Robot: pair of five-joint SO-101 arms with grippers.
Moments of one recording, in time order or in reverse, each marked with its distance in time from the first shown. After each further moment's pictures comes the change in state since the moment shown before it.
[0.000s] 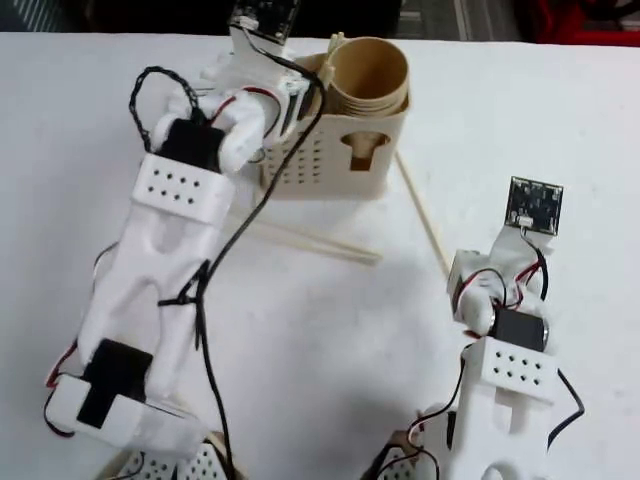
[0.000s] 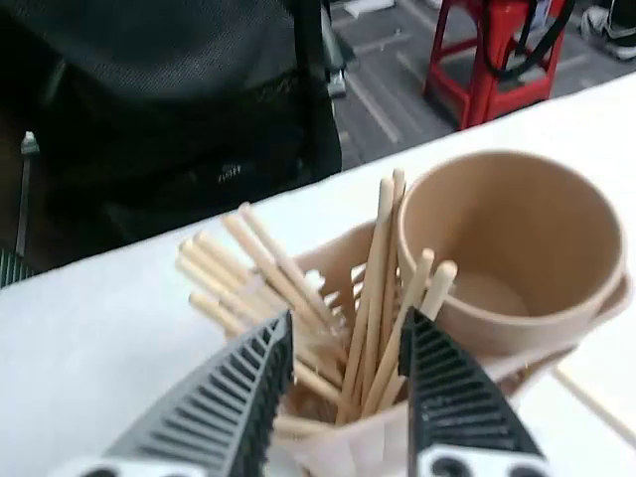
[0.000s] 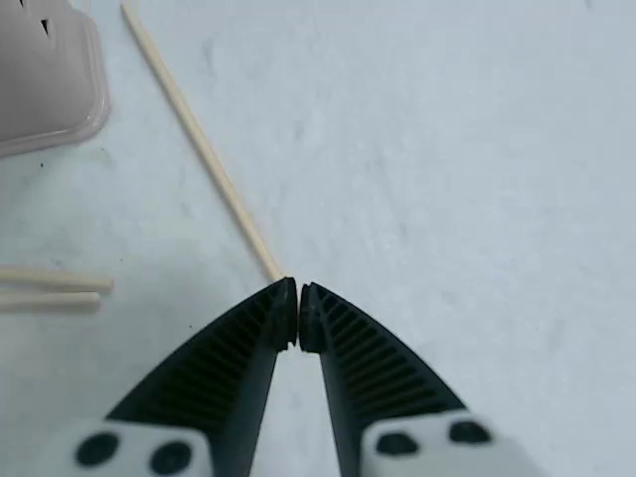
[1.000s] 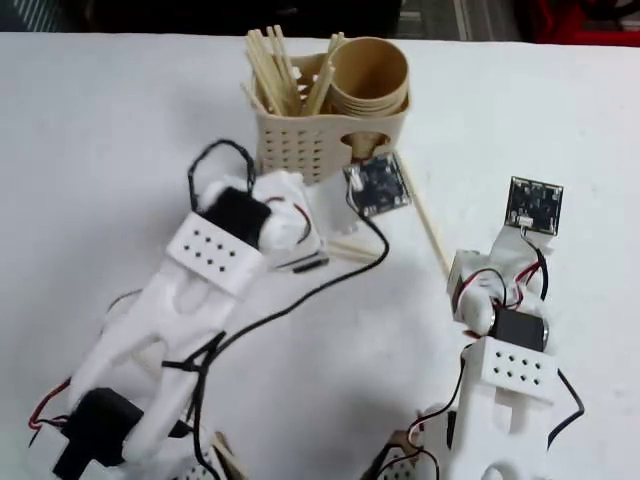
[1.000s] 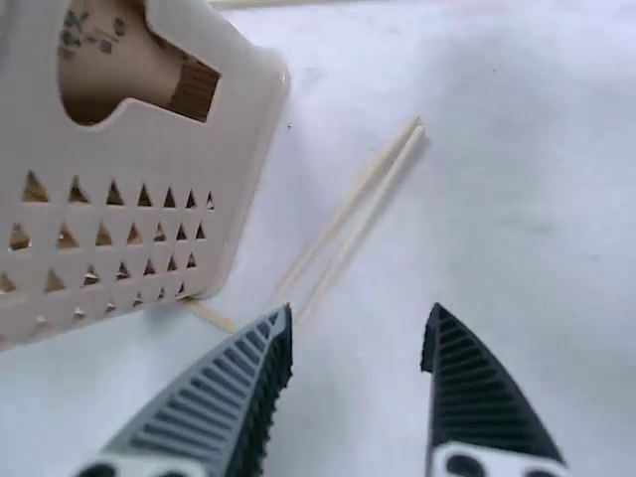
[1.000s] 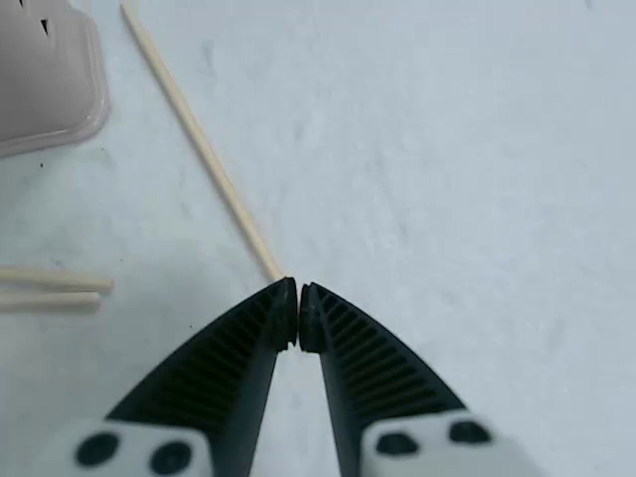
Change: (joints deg) left arm 13.6 -13.5 28.6 15.7 -35.1; right arm 0.0 0.0 0.0 0.0 0.0
